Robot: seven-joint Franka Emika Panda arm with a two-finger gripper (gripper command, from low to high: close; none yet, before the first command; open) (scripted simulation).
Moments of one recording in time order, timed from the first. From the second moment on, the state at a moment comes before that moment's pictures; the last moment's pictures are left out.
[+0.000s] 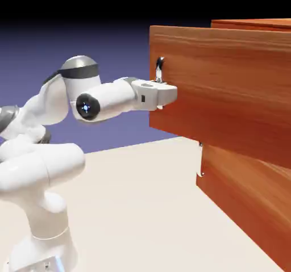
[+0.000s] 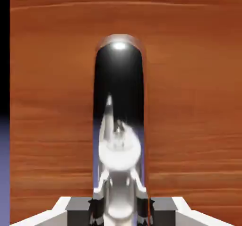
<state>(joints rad) -1.33 -1.76 0.70 -3.03 2.34 1.37 -0.50</state>
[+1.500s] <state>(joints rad) -1.91 -0.27 0.41 -2.21 0.94 0.53 -1.61</state>
